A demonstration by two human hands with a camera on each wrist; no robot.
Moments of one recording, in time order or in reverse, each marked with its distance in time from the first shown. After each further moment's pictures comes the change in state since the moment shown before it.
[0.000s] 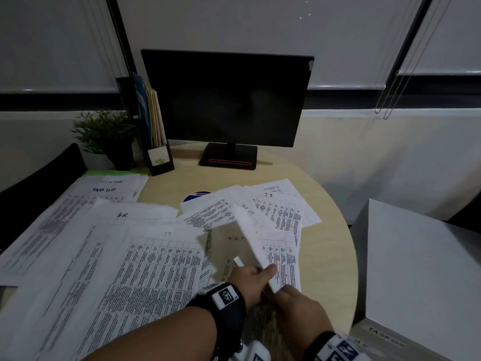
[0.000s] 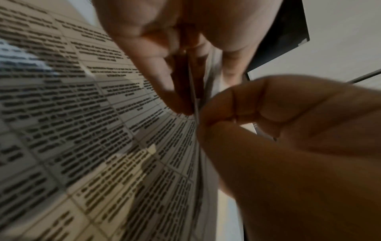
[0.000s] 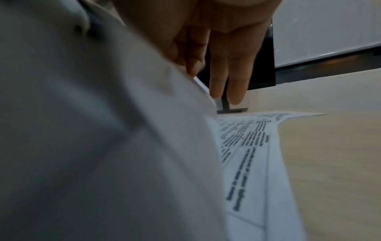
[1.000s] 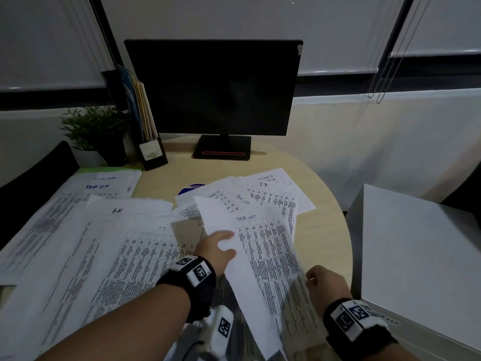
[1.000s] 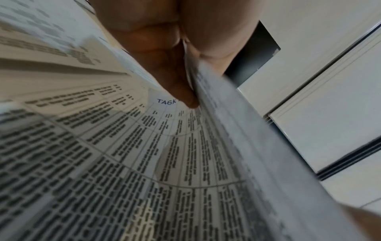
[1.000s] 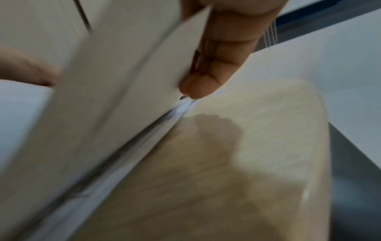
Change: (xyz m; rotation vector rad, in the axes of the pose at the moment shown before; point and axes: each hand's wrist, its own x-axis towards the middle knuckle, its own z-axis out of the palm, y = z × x) left_hand 0.015 0.005 -0.057 0.370 0.232 0.176; right_hand 0.006 0.062 0.001 0.198 -0.148 0.541
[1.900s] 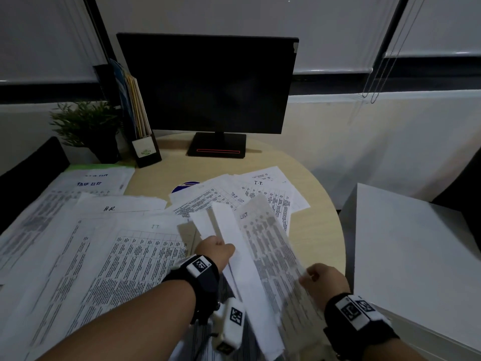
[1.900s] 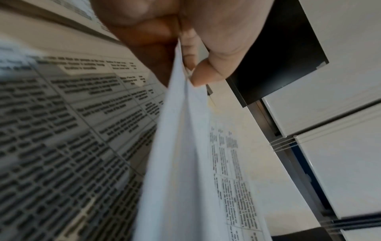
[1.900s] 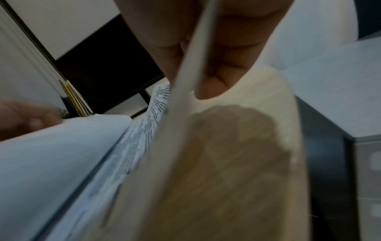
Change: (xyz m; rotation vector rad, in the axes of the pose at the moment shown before) left_hand 0.001 0.014 0.015 -0.075 0.011 -0.239; right_hand 0.000 0.006 -0.012 0.170 -0.041 0.054
